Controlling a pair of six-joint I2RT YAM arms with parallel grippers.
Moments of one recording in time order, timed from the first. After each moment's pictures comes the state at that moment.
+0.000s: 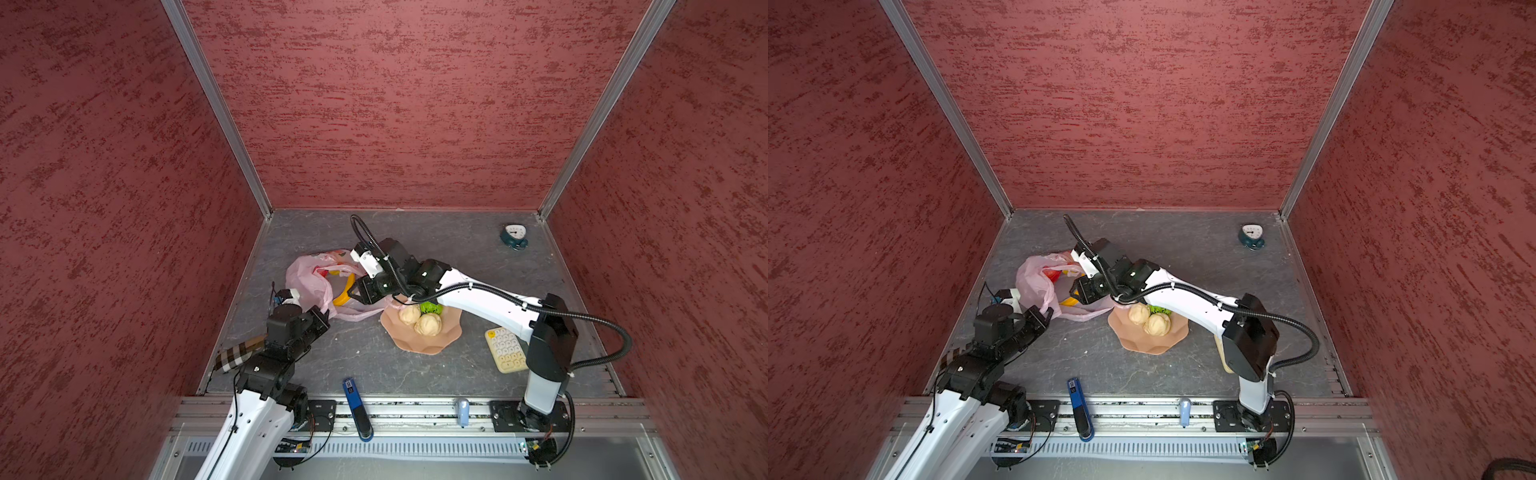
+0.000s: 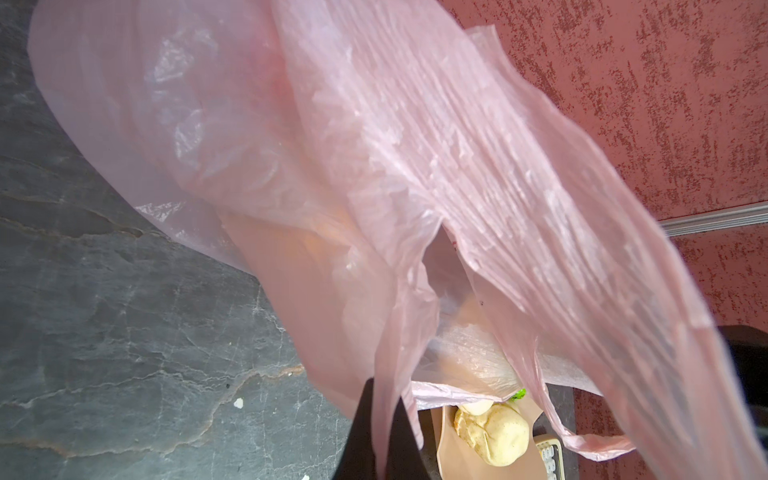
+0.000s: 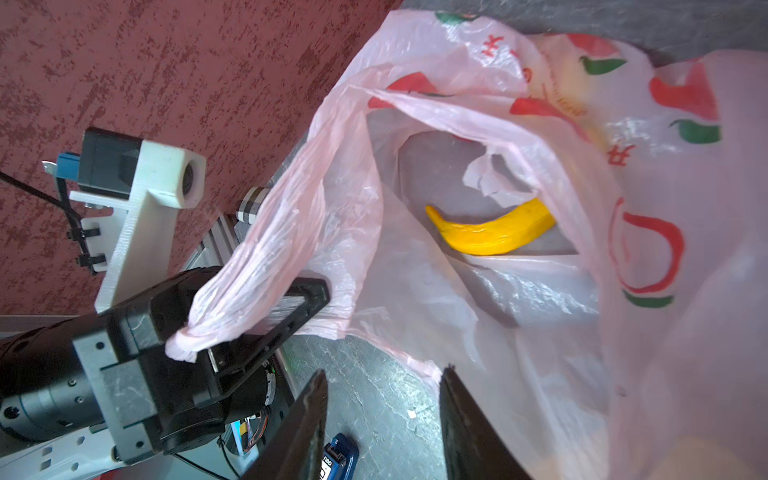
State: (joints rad) left arm -0.22 0.45 0.43 -0.56 0.09 -0.90; right arm 0.95 1.87 1.63 -0.46 -0.30 0.45
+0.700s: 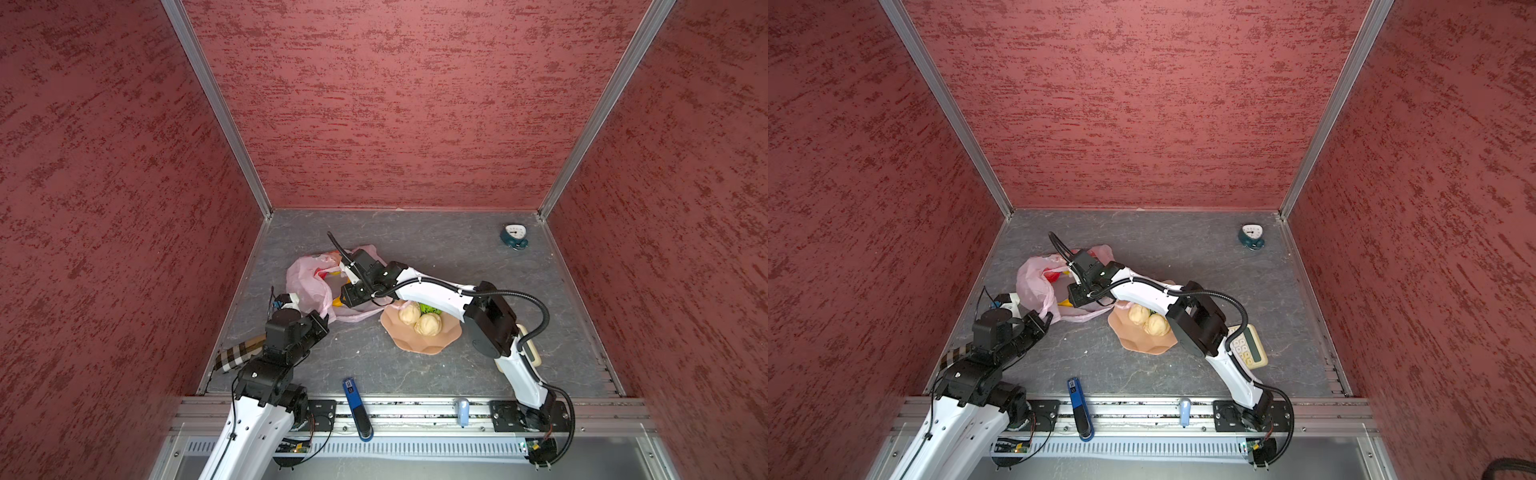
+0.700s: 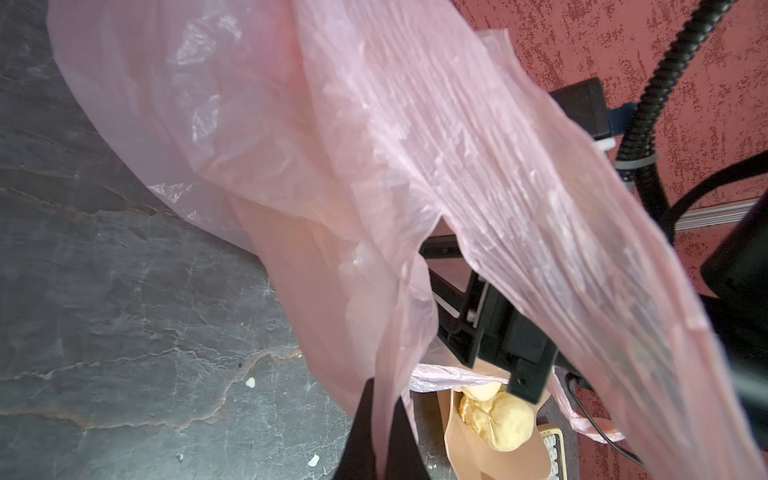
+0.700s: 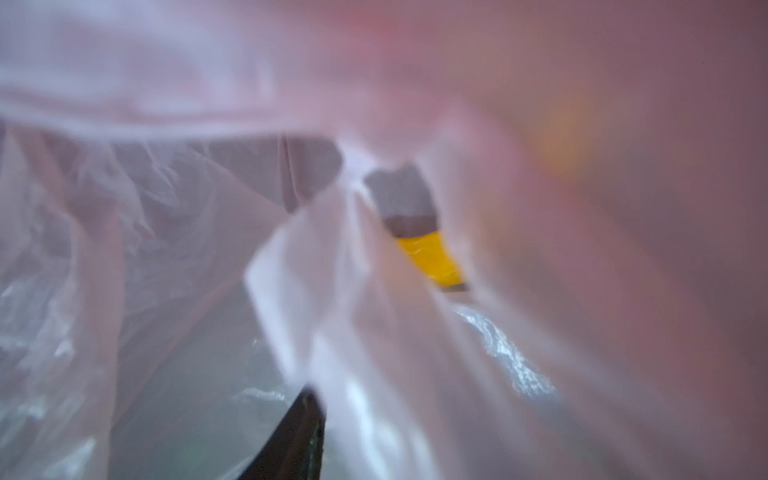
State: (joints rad) left arm -0.22 0.40 0.42 -0.62 0.10 -0.90; right arm 0.95 2.28 1.95 -0.58 -0.17 0.49
